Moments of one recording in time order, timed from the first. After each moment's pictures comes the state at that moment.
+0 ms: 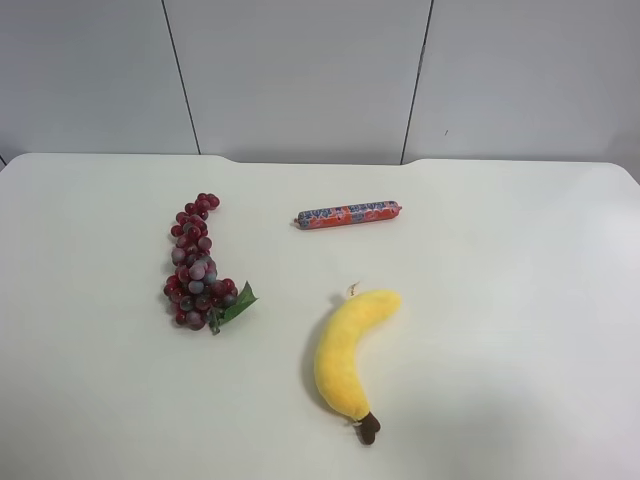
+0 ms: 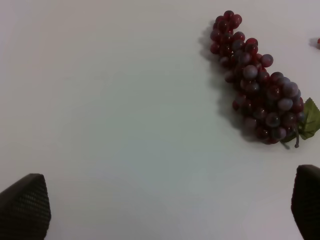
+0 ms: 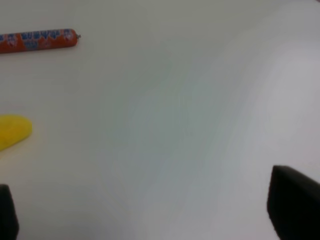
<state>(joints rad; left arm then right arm) -0.02 -0.01 -0.51 -0.02 1.06 -0.05 0.00 0.00 -0.51 0.09 1.07 -0.13</state>
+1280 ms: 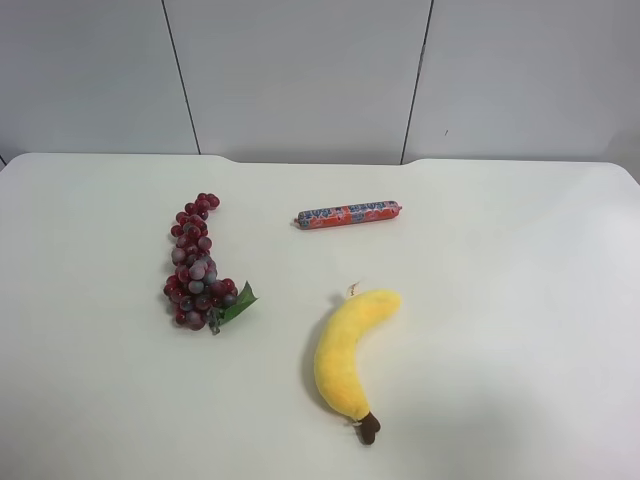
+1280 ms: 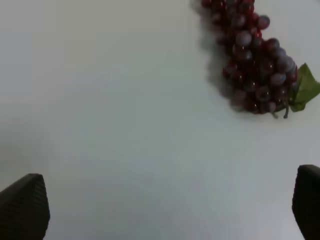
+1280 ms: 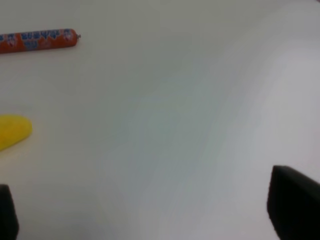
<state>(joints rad) -0.02 0.56 -0.73 -0.07 1.05 -0.01 0.00 0.00 -0.51 0.09 1.07 -0.13</state>
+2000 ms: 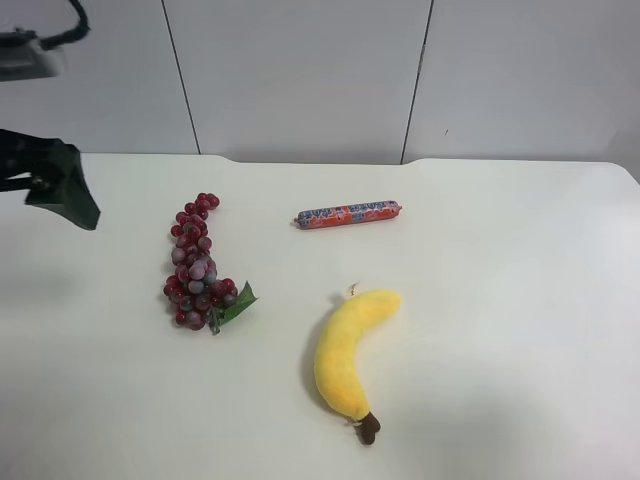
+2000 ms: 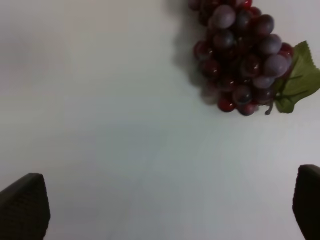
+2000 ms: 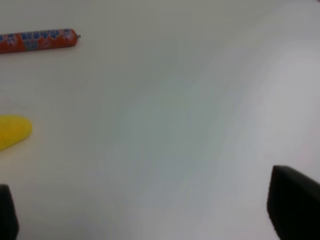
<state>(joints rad) -0.24 1.28 -0.97 -0.06 0.95 -0.20 0.00 0.00 -0.51 0.09 1.07 -0.13</state>
